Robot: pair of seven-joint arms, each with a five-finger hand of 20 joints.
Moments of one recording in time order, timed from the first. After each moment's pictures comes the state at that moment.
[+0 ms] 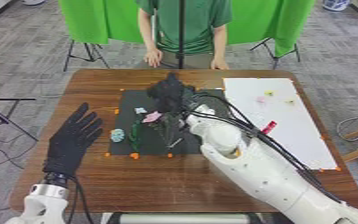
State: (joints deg) left arm 124.1 -70.0 -98.7 -116.9 43.0 -5.4 9.4; right arm -61.3 -68.8 40.3 -86.7 -148.0 11.1 1.5
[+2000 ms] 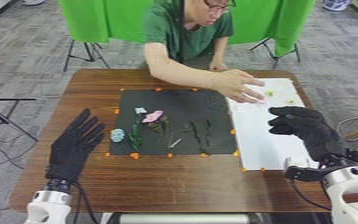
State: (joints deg) left arm 125.8 -72.2 -98.2 -117.3 43.3 -5.6 9.9; right arm -124.2 -66.1 105.4 -127.1 -72.7 -3.3 5.0
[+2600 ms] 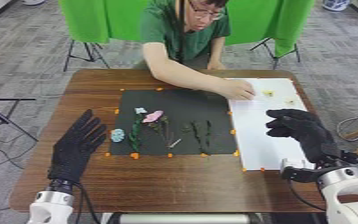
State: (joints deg) left arm 125.8 -72.5 -97.5 -117.3 43.2 -5.6 9.9; right arm -123.4 -67.0 104.1 -126.0 -73.5 -3.0 5.3
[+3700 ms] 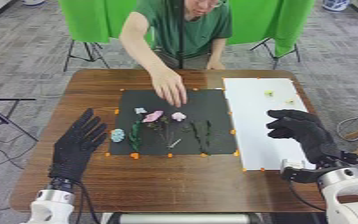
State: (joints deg) left arm 125.0 -73.0 -97.6 -117.0 43.2 -5.9 9.3; right arm -123.6 -67.1 104.3 -125.8 -74.8 -2.8 5.9
